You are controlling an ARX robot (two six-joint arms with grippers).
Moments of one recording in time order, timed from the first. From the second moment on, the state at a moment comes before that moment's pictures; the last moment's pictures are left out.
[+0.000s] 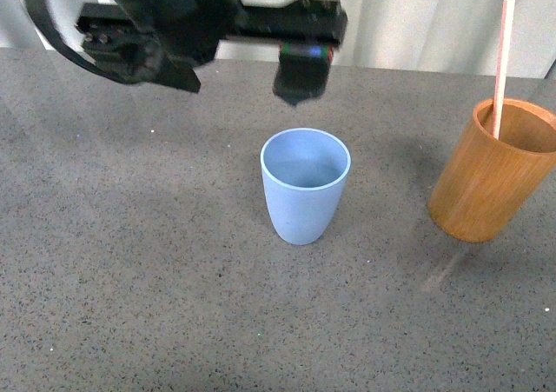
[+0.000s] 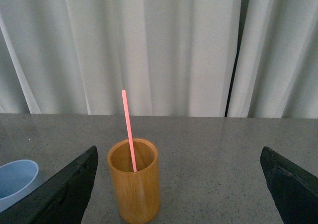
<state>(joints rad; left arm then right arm) -0.44 1.79 1.24 -0.32 -0.03 -0.17 0.00 0.00 0.02 0.00 0.00 0.00</state>
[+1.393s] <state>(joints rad) 0.00 0.40 0.05 0.35 0.00 -0.01 0.00 0.00 0.02 0.00 0.00 0.00</state>
